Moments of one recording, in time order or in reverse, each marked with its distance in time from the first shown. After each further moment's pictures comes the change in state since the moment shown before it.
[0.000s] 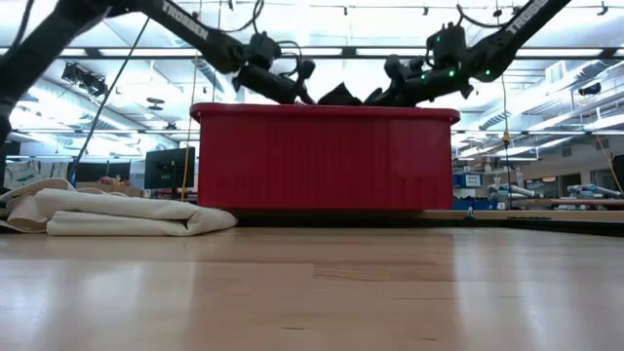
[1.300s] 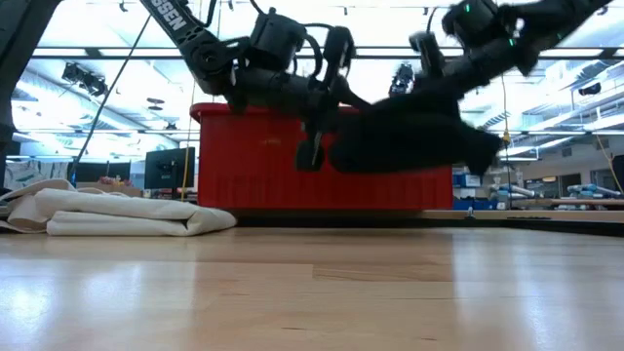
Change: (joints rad) left arm -0.646 -0.092 -0.721 0.666 -0.032 -0.561; right arm 0.504 -0.413 -0.424 -0.429 0.085 0.215
